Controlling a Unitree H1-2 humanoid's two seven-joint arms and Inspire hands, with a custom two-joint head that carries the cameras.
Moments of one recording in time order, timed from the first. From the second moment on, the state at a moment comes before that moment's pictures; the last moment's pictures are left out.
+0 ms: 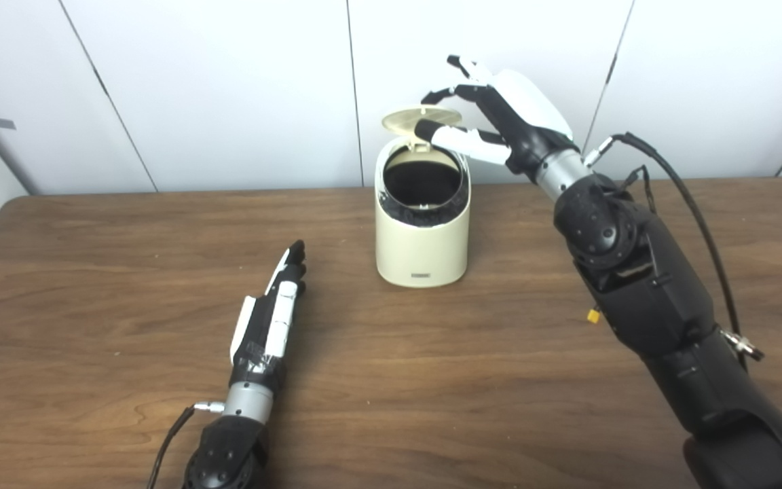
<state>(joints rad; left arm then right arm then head) -0.07 0.01 -0.01 -0.06 0.01 0.06 -0.04 -0.71 -0.29 0.29 -0.01 -0.58 0.27 0.20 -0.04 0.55</state>
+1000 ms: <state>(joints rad) -0.08 0.00 -0.01 -0.06 0.02 0.07 -0.01 -0.57 -0.31 0.34 -0.13 -0.68 0.26 0.30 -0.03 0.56</state>
